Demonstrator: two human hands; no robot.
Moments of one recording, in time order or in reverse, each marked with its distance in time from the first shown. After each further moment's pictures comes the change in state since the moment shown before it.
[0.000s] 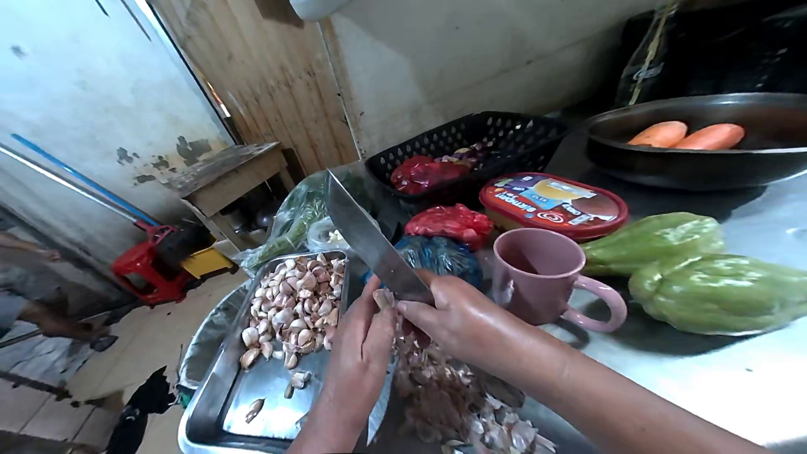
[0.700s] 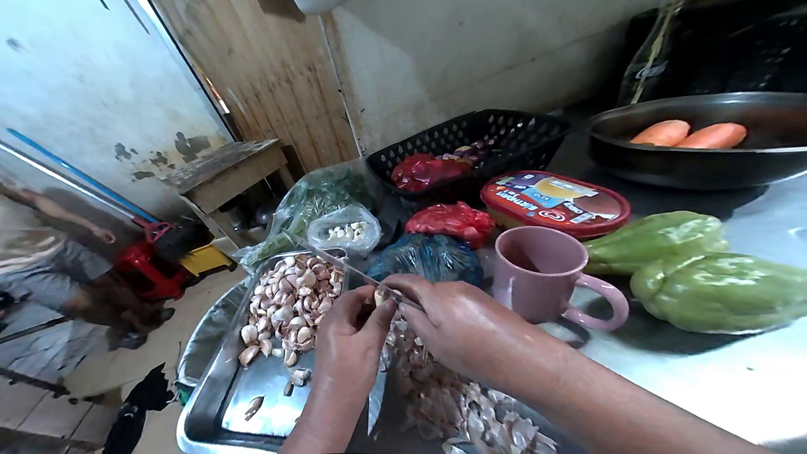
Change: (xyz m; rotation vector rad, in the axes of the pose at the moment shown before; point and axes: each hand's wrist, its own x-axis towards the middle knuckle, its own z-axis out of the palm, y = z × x) left_hand 0.003 0.002 0.000 -0.071 0.160 -0.107; right_hand -0.003 0.008 0.009 -0.512 0.107 -0.202
